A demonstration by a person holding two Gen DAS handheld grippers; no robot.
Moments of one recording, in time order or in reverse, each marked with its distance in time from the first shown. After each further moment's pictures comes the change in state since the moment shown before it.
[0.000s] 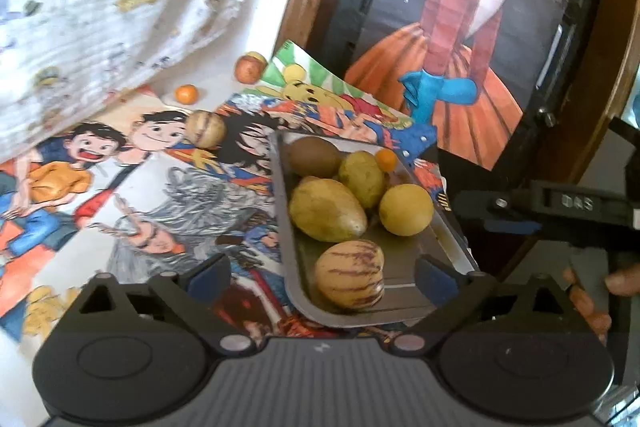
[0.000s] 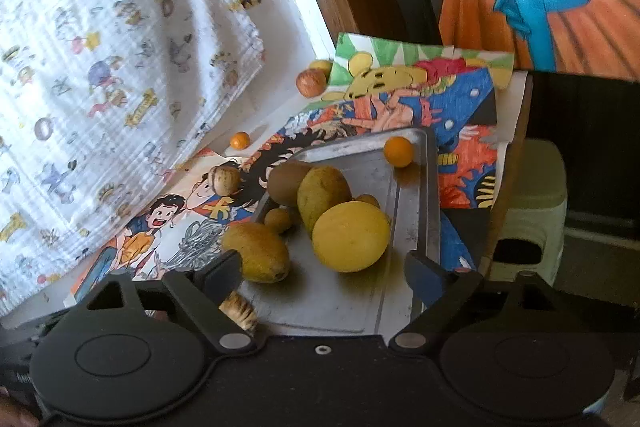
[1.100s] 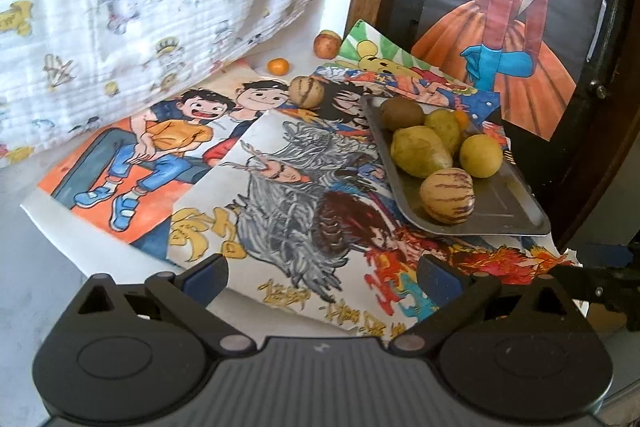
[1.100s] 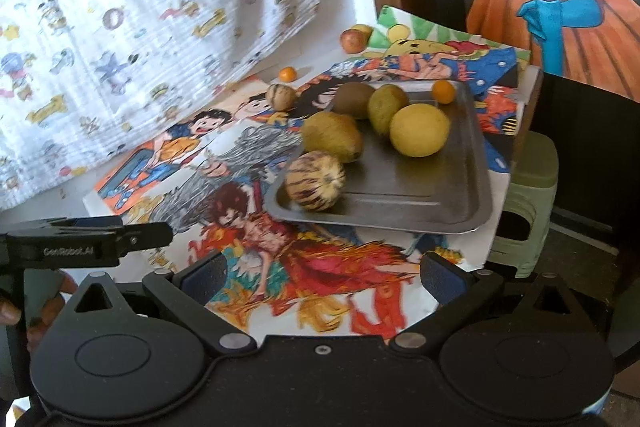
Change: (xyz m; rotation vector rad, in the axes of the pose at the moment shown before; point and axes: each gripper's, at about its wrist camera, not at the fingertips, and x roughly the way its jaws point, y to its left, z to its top) left arm -0.059 0.040 -0.037 0.011 0.073 0.197; right arm -0.052 0.086 -0.095 -0.159 0.074 -0.047
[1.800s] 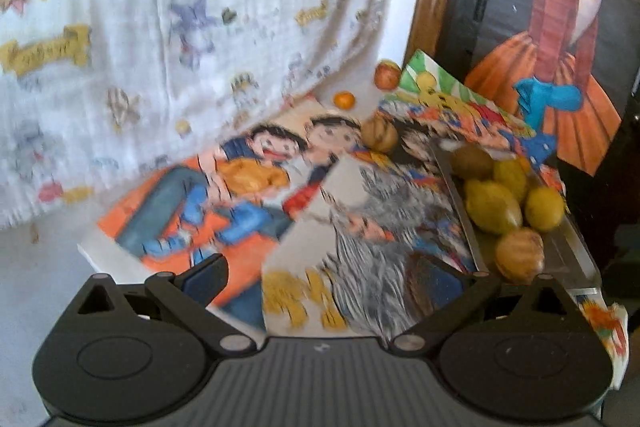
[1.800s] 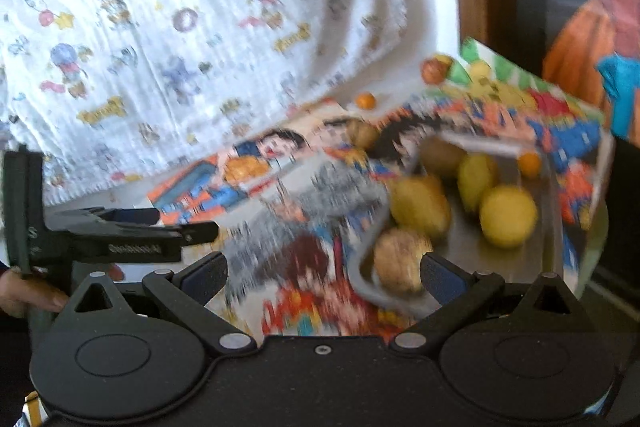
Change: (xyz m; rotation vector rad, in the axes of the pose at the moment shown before) left arm 0.001 0.049 0.042 -0.056 -0.063 0.123; right arm 0.014 0.056 0.077 -0.161 0.006 0.140
